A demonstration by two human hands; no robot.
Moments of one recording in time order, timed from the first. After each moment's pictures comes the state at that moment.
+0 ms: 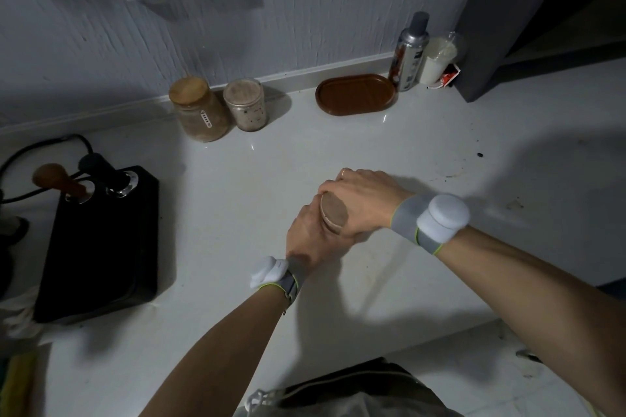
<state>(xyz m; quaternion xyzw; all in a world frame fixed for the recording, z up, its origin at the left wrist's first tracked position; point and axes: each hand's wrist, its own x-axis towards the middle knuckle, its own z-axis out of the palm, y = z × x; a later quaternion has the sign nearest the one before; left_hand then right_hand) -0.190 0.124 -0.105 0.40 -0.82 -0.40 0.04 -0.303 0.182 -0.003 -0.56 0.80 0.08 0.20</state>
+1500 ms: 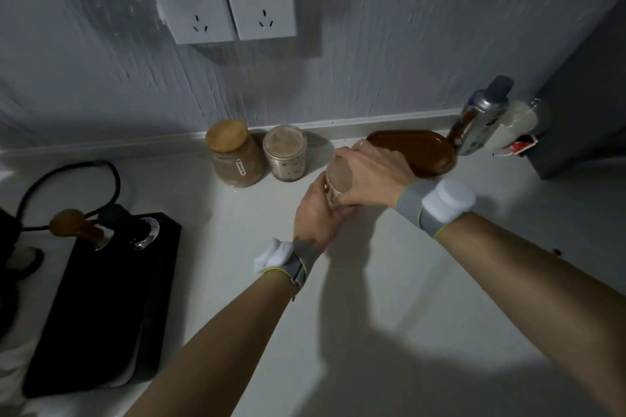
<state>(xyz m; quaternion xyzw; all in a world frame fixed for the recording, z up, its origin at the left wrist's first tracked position) -0.270 -0.024 -0.071 0.41 -0.76 -0.47 0.17 -0.392 0.019 0.008 -0.55 0.83 0.00 0.13</state>
